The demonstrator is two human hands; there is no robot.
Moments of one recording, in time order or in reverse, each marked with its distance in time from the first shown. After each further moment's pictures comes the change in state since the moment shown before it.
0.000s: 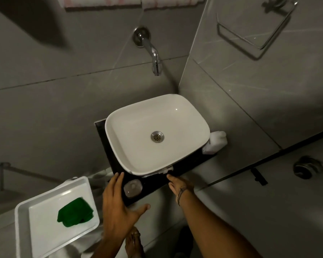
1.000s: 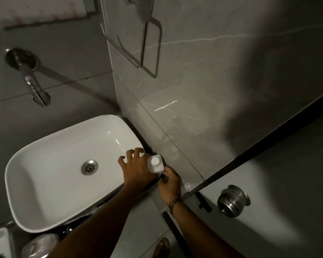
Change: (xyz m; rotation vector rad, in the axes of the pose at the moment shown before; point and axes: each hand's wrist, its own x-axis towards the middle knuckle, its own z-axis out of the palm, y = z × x) left_hand 0.169 0.276 0.268 0.512 -0.239 0.228; right_hand 0.065 -0.217 -0.129 -0.617 -0.086 -0.732
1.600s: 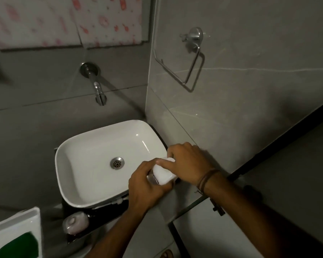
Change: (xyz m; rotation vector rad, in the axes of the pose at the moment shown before) left_hand -0.122 -0.037 -0.084 -0.895 0.356 0.060; right_hand -0.092 -0.208 -0.040 -1.044 -0.252 -0.608
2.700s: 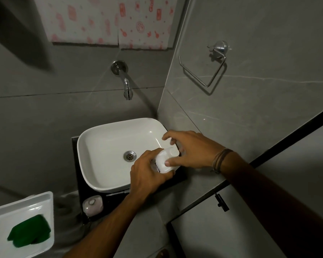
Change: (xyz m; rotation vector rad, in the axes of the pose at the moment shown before) left_hand -0.010 0.003 -0.065 0.058 0.070 -0.029; right_hand -0.014 -0.070 -0.038 0.005 -0.162 -0.202
